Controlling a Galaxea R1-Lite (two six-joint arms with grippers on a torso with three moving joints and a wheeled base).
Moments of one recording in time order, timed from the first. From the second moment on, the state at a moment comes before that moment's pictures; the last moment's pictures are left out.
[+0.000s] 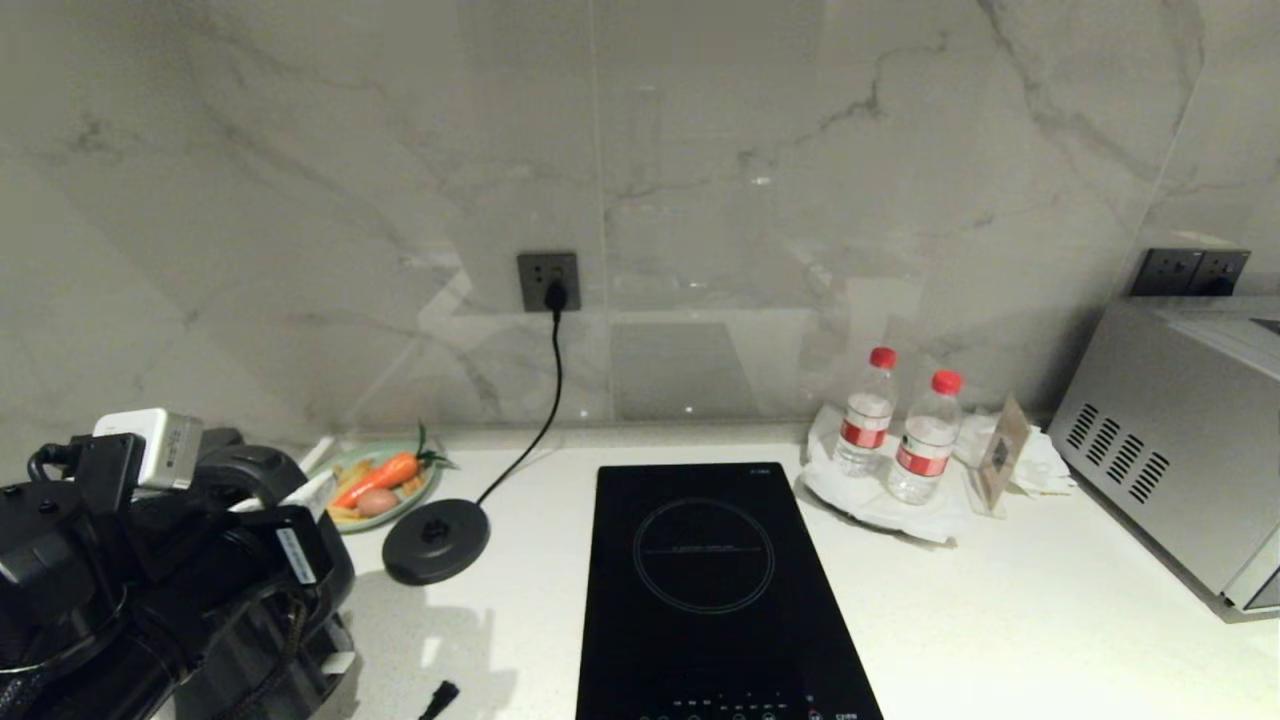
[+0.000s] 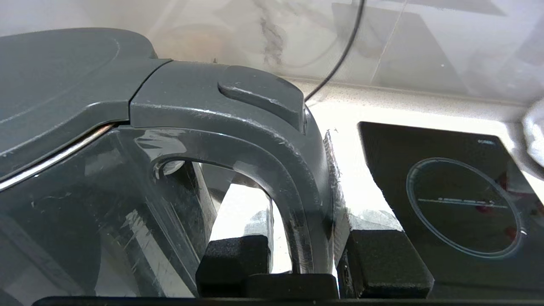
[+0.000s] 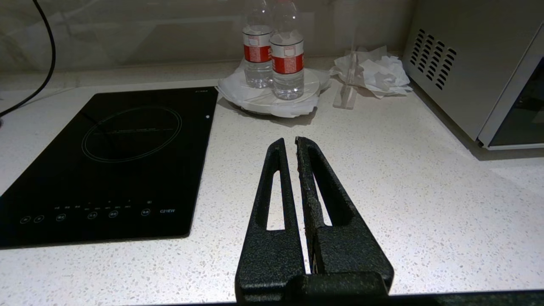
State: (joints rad) left arm -0.33 1.39 -0.21 -1.02 0.35 -0.16; right arm 0.00 0.00 0.00 0.00 0.00 0.00
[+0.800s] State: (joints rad) left arm -0.32 1.38 -0.18 -1.02 0.37 -0.19; right arm 0.00 0.00 0.00 0.00 0.00 0.00
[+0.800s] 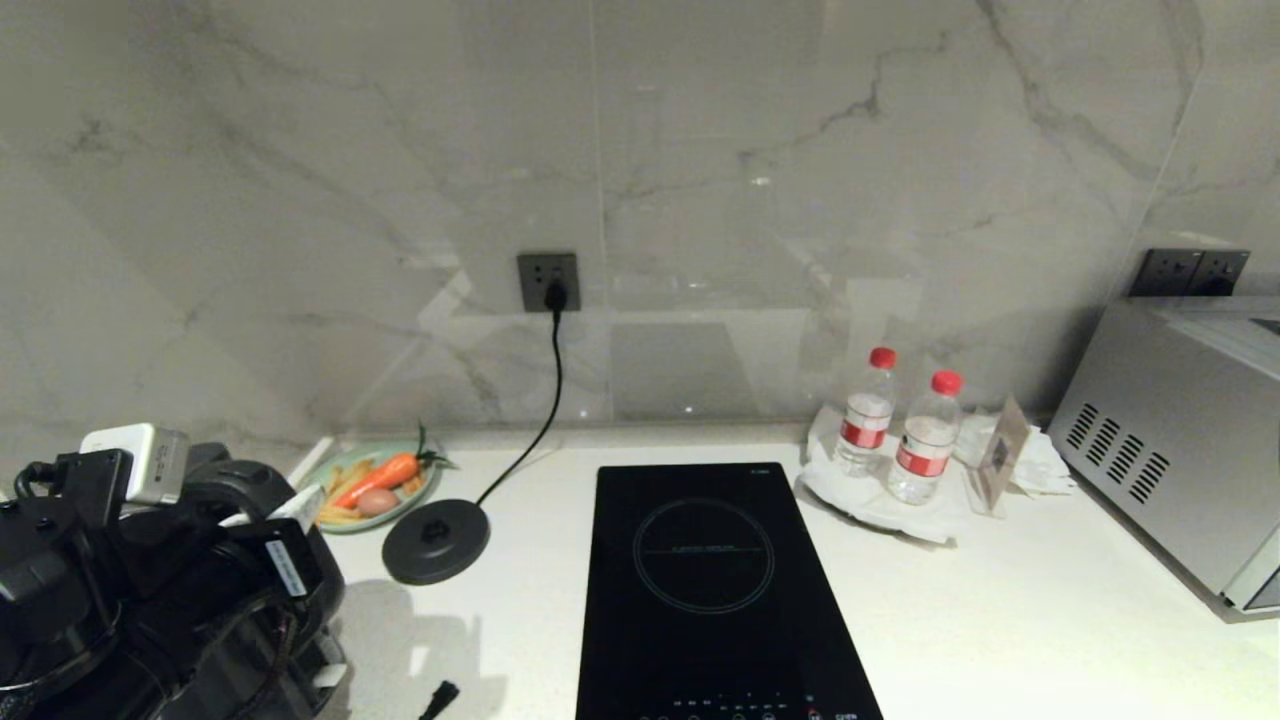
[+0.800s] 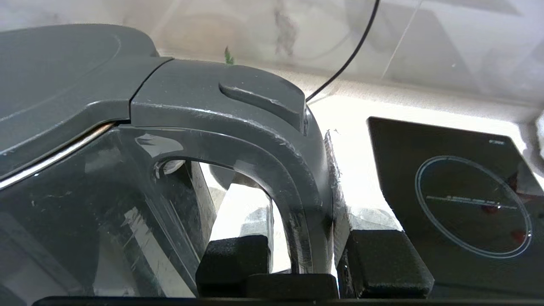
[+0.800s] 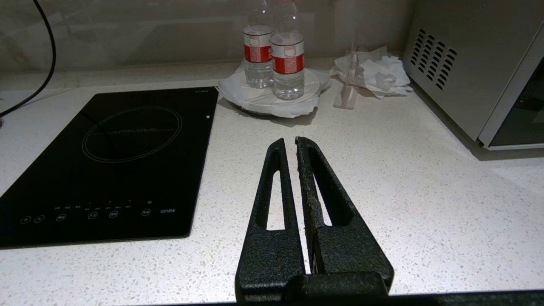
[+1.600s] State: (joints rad) left arm -0.25 1.37 -0.04 -1.15 0.37 -0.22; right arm 0.00 0.00 0.00 0.00 0.00 0.00
